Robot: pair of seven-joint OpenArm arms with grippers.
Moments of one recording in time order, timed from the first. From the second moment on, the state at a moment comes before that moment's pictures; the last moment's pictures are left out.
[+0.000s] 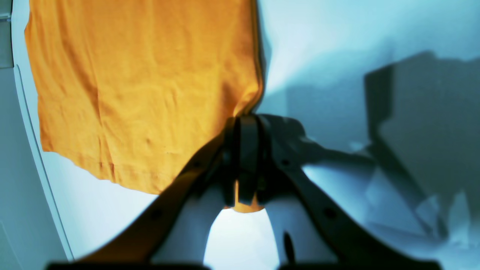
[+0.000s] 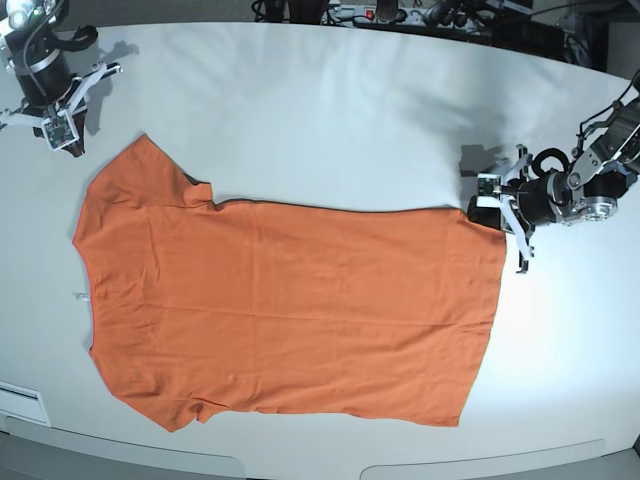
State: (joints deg) left arm -22.1 -60.1 55.4 86.5 12.9 -29.8 -5.9; right arm -39.8 21.7 27.5 118.8 4.2 28.2 -26.2
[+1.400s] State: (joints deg) left arm -22.1 -60.1 55.4 86.5 10.7 -29.9 -4.7; right arm -15.1 31.8 13.3 88.9 11.6 31.2 -26.2
